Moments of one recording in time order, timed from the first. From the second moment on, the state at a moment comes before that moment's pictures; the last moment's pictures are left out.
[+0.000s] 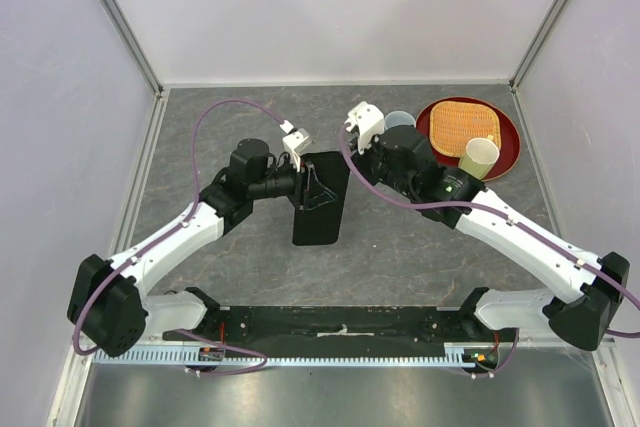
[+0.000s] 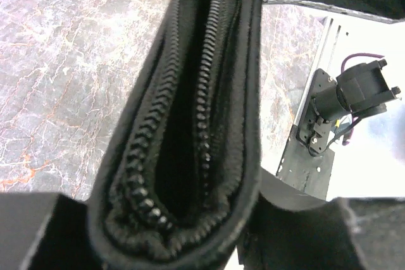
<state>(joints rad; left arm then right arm) -0.59 1.21 0.84 0.01 0.61 -0.23 0.83 1.24 1.22 -0.36 0.15 -0.06</state>
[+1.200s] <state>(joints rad) -0.57 1.45 1.19 -0.63 0.79 0.09 0.89 1.33 1.31 -0.48 0.09 -0.38</state>
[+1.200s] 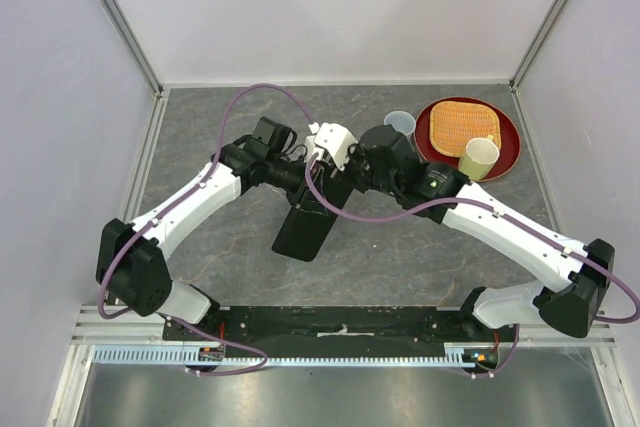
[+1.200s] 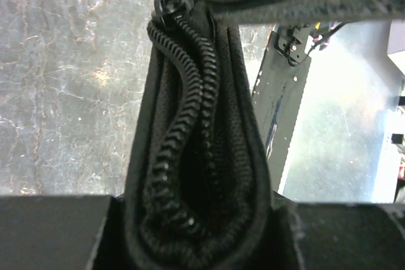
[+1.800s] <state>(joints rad) -0.58 1.46 1.20 -0.62 0.76 0.12 0.90 1.35 1.34 -0.43 0.14 -0.23</state>
